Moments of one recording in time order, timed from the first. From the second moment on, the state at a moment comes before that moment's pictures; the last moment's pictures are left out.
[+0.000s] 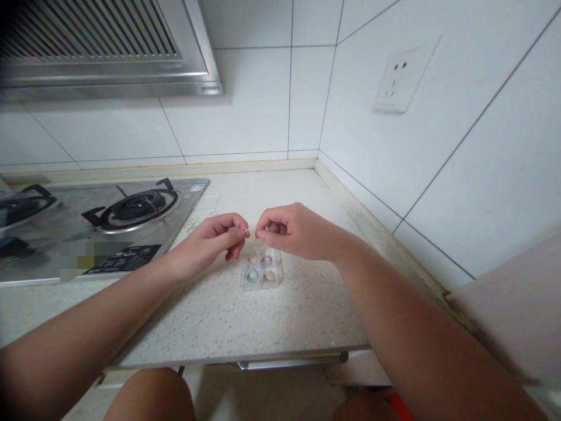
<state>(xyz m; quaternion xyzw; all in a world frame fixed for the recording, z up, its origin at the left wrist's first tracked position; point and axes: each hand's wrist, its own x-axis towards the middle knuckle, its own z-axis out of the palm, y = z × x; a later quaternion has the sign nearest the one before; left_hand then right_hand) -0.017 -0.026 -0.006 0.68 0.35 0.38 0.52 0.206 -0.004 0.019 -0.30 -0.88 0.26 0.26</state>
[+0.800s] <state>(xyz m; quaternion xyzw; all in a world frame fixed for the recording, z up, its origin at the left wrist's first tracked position) -0.018 -0.024 -0.008 0.70 0.34 0.38 0.50 0.205 -0.003 0.017 -0.29 -0.88 0.27 0.26</state>
